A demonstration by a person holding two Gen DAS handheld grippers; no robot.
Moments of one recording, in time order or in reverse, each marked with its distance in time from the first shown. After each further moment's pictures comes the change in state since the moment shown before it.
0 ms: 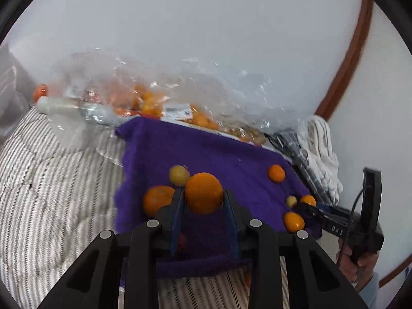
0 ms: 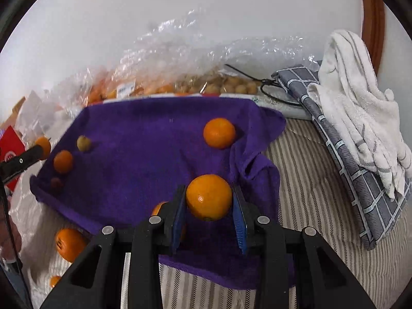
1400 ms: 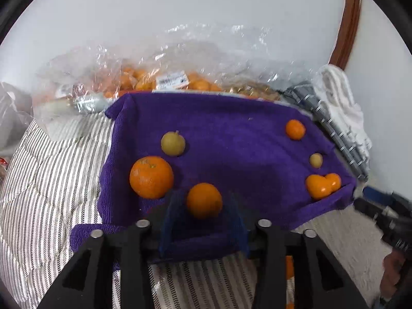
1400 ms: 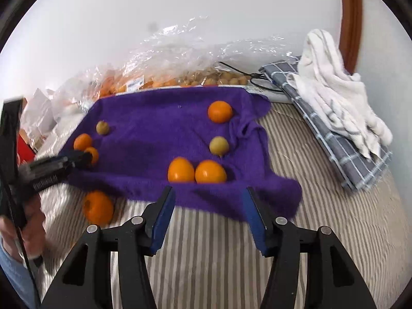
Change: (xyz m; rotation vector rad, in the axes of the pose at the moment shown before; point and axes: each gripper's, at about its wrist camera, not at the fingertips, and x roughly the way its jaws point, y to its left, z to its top) left arm 0.022 -0.029 -0.014 0.151 0.125 0.151; right arm -0.065 0.023 -0.043 0.046 -0.007 -0.059
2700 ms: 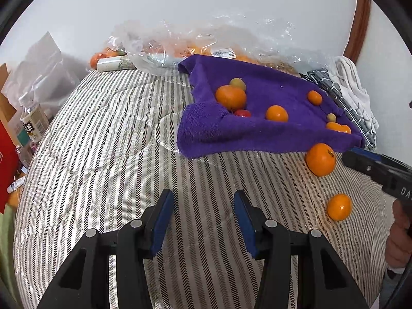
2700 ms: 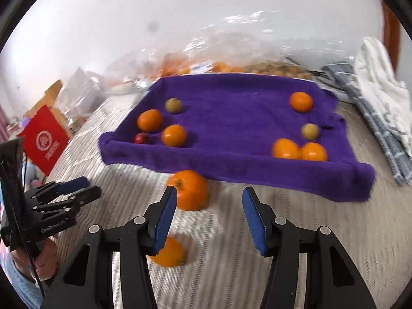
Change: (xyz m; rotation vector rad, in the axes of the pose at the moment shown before) left arm -0.065 0.071 -0.087 -0.049 0.060 0.107; right arm 0.003 0.092 -0.021 -0.080 0.027 0.208
